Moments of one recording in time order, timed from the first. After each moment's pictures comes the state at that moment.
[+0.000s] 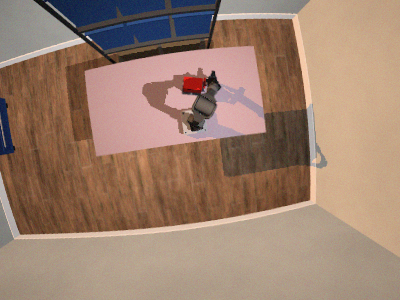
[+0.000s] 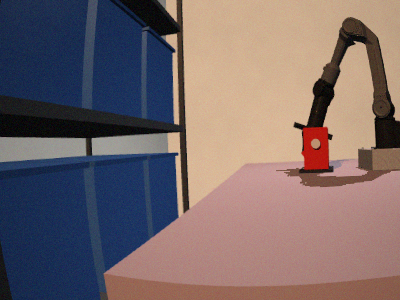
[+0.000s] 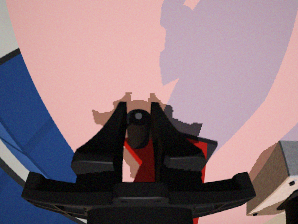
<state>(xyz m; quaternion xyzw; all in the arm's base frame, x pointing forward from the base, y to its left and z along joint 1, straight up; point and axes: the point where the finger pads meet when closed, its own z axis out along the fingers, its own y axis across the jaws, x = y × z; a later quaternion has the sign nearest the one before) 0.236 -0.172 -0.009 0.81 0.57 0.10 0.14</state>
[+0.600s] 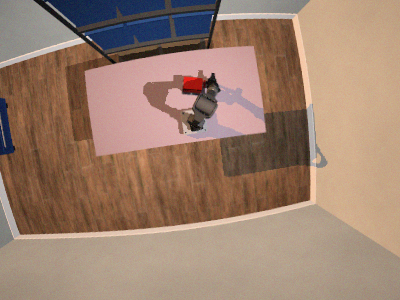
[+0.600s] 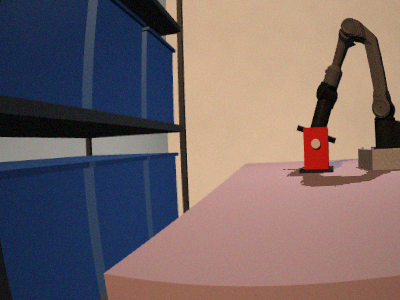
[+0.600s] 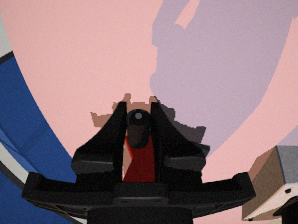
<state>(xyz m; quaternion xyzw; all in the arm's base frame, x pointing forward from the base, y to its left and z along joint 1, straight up) 0.225 -0.169 -0.020 0.81 0.57 0.10 0.14</state>
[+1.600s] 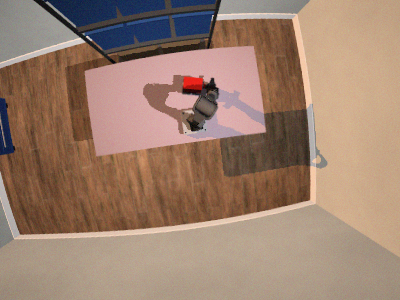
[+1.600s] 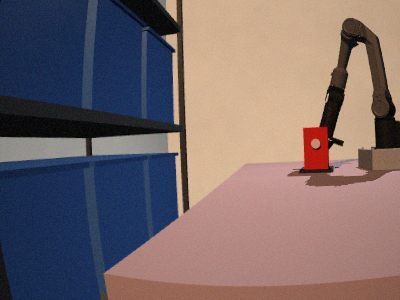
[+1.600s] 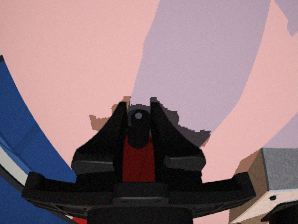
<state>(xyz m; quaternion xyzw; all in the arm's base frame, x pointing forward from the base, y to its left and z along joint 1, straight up) 0.198 -0.159 -0.031 0.81 0.57 0.10 0.14</state>
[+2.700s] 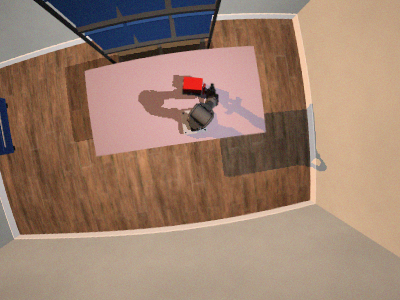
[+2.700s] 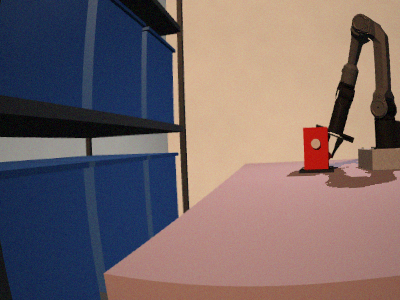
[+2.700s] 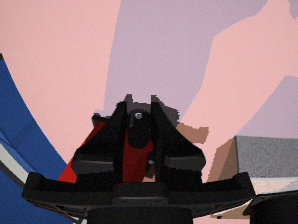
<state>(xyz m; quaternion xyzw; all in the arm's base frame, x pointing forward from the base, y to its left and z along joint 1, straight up) 0.162 -0.146 -0.020 0.80 0.57 0.10 0.14</state>
